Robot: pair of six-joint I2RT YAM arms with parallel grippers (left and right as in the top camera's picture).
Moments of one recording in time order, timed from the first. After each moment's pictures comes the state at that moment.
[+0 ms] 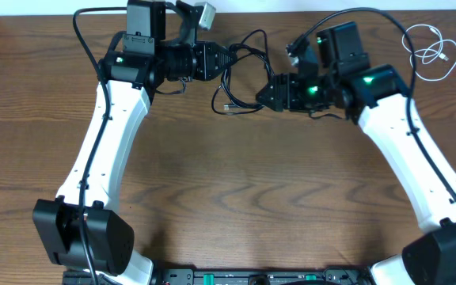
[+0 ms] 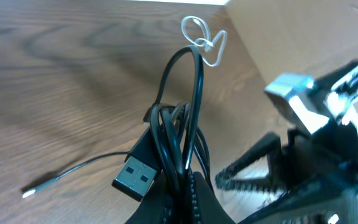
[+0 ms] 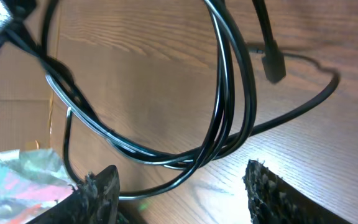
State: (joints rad) left arm -0.17 1.72 1.62 -0.66 0.82 -0.20; right arm 0.36 1.67 1.54 -0.84 -0.58 0.43
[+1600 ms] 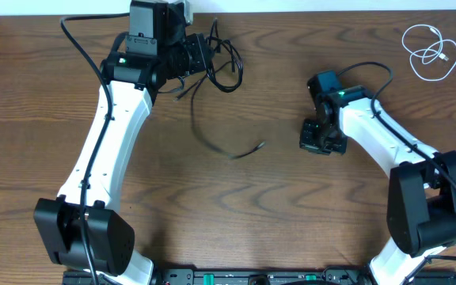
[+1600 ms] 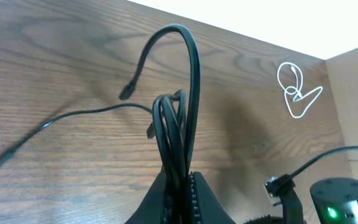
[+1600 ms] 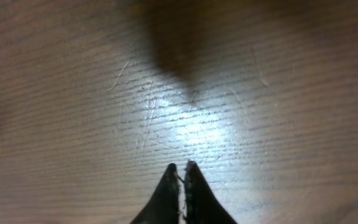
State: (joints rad) left arm -0.18 1.72 1.61 -0.65 0.42 -0.41; right arm 0.29 1.85 1.25 -0.93 -0.09 0.54
